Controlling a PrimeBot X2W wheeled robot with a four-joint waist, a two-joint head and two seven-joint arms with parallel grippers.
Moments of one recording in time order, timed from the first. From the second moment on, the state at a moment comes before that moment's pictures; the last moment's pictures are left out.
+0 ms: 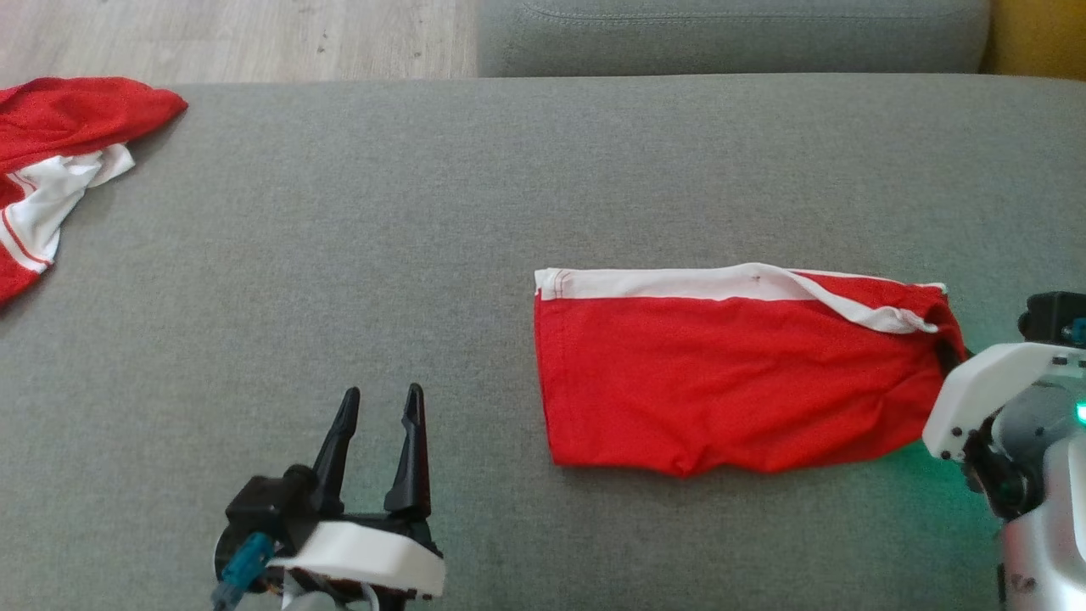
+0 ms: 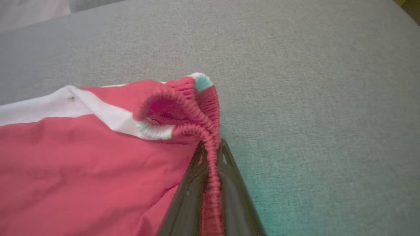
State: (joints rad) left arm -0.08 0.28 -0.62 0.06 -0.70 0.26 -0.21; right arm -0.27 -0.14 -0.22 0.42 0.12 0.13 0.50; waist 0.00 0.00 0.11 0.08
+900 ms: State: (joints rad) left arm -0.10 0.28 -0.63 0.07 -0.70 0.26 -0.21; right arm -0.28 -0.06 0.26 0.29 0.56 0.13 0.48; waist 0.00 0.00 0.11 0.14
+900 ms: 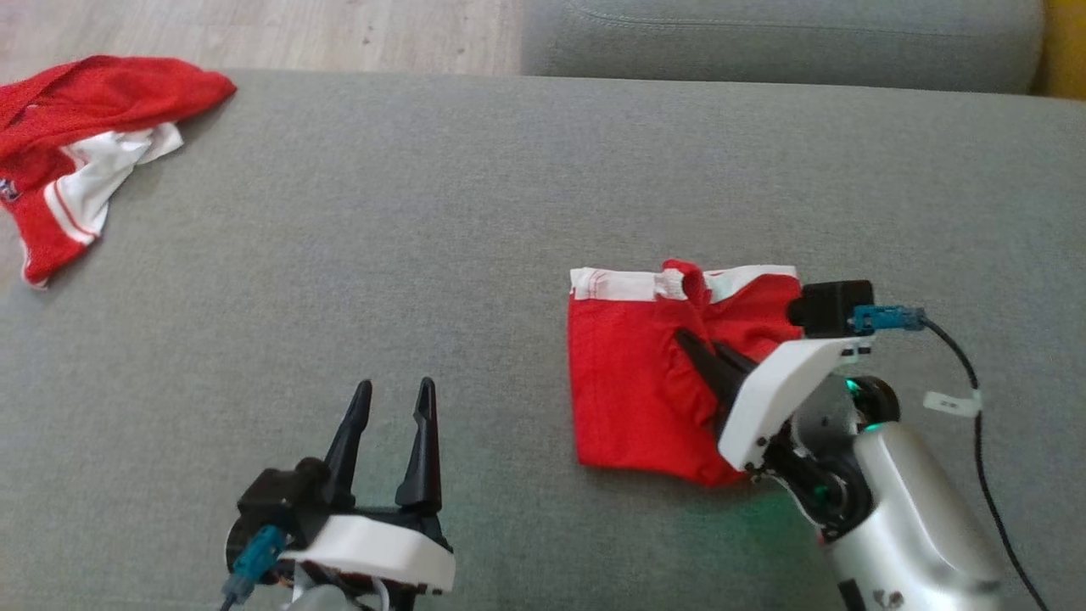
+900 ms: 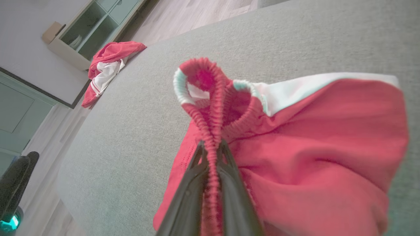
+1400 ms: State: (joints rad) left arm -0.12 0.26 -0.65 0.10 -0.70 0.25 -0.22; right arm -0.41 -0.06 0.46 0.48 0.61 0.13 0.34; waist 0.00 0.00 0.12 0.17
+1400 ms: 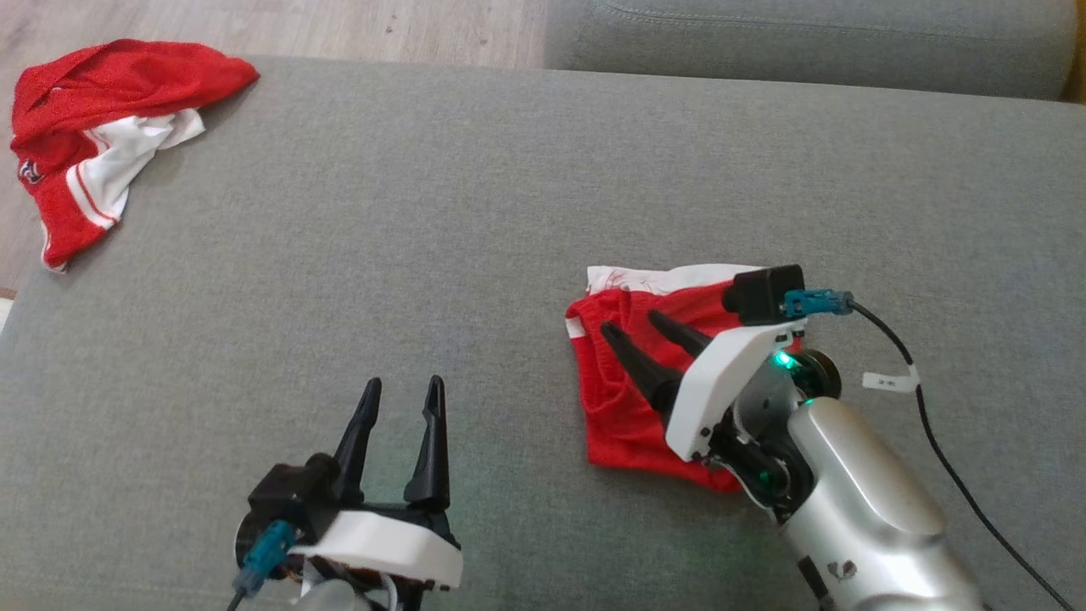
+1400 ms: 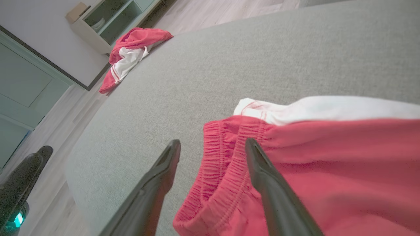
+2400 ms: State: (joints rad) left arm -0.06 0.29 -0.60 0.17 -0.70 0.29 -0.24; right arm -0.03 -0.05 0.03 0.21 0.14 0.13 -0.06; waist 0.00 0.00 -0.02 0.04
